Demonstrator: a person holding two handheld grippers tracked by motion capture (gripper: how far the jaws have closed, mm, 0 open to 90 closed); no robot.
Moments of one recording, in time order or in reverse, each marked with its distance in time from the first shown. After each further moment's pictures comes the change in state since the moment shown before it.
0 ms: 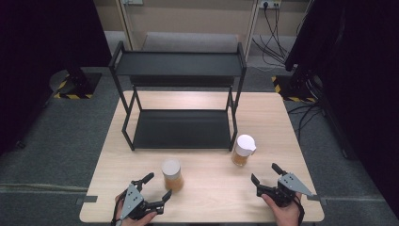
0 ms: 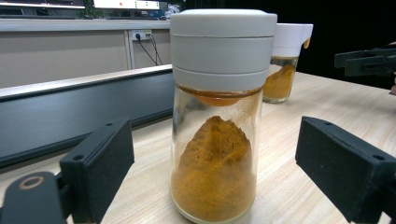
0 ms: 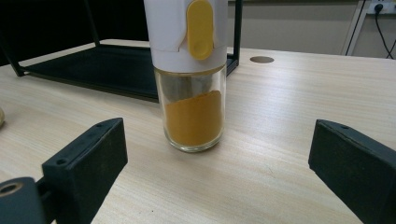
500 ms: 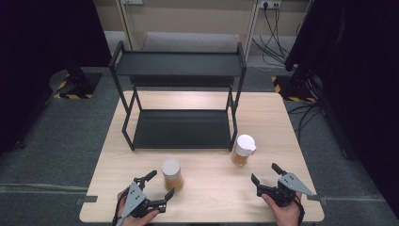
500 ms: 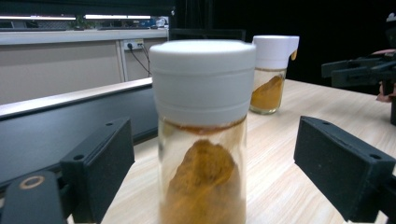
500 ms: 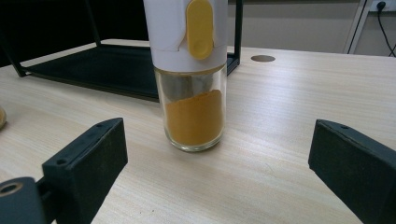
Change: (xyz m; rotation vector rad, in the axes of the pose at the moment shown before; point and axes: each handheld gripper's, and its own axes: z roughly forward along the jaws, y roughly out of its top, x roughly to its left) left arm -0.001 0.010 0.009 -0.031 -0.033 0.024; right arm -0.002 0.001 0.000 0.004 0.006 0.002
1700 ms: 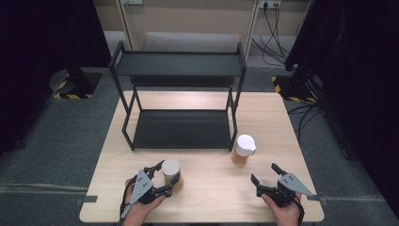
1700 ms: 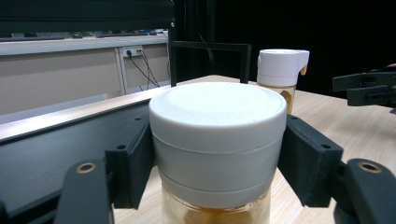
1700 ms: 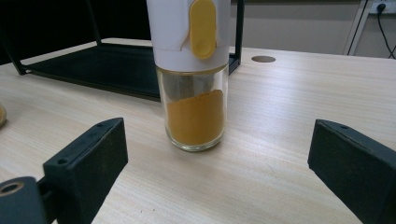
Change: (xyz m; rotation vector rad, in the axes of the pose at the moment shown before) left arm 0.008 0.017 0.029 -0.006 -0.002 0.019; right arm 0.001 0.000 0.000 0.001 0.001 -0.008
